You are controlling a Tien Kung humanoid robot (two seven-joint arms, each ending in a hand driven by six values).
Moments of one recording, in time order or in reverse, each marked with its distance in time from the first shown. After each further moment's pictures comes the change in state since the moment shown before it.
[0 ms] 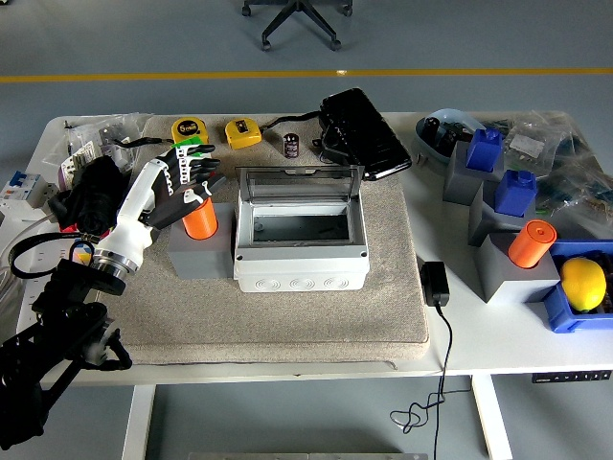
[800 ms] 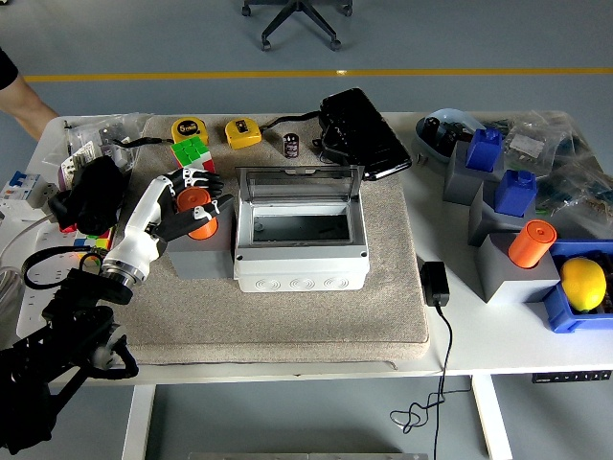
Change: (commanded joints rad) left arm -0.022 -0.018 0.053 0.052 -0.087 -0.022 0.025; right arm 0.004 0.000 -0.004 0.001 0.001 0.000 0.001
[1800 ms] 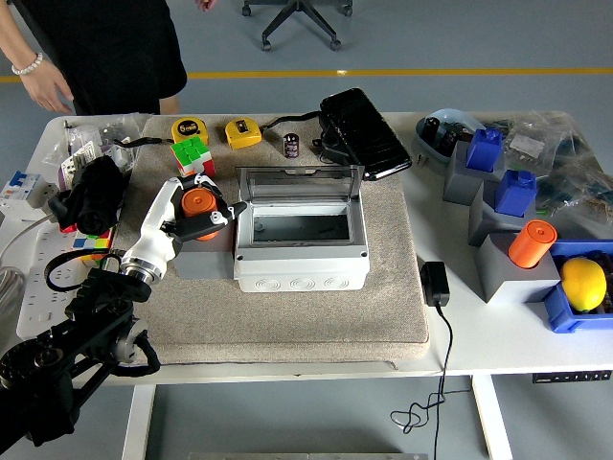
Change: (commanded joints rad) left arm -0.066 -0.048 0.078 0.073 -0.130 0.039 -0.014; right arm 0.001 0.002 -0.011 0.002 0.006 -0.005 0.008
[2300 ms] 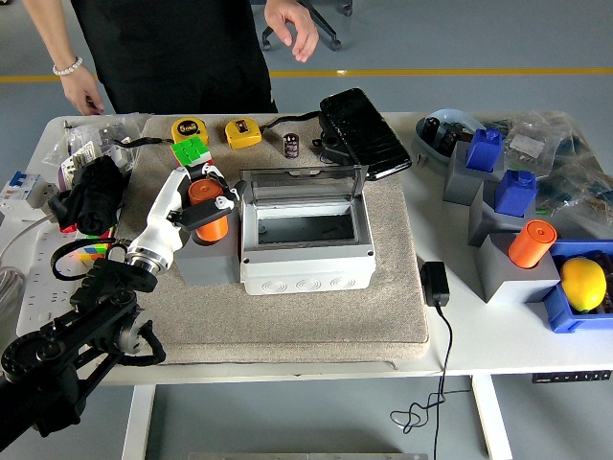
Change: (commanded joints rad) left arm -0.010 -0.010 -0.042 -0.050 0.049 -0.022 0.035; right arm 0.000 0.001 0.001 0.000 0.002 -0.004 0.006
